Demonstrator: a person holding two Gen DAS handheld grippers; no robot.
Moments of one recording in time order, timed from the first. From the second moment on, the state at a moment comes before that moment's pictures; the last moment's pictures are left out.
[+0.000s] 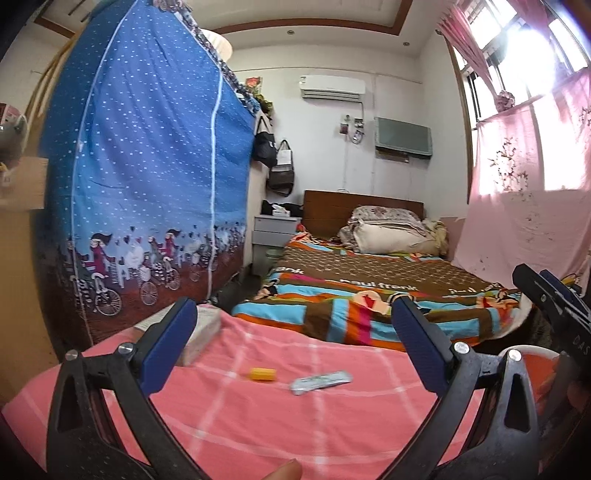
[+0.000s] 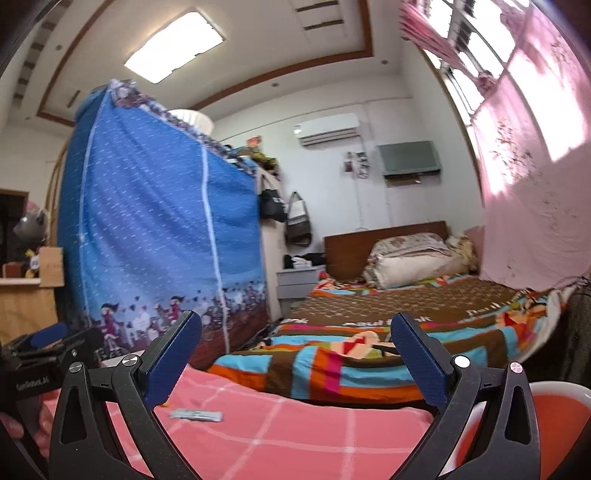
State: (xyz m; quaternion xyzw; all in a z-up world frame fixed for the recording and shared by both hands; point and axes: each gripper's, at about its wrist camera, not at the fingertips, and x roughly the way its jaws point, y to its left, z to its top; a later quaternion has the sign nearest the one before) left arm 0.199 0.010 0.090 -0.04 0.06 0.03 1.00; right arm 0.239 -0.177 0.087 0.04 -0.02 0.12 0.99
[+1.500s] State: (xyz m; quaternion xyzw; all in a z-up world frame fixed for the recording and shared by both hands) left arm 0.348 0.061 0.007 -0.10 0.41 -0.05 0.91; right arm 0.401 -0.058 -0.002 -0.04 0.39 0.30 0.87
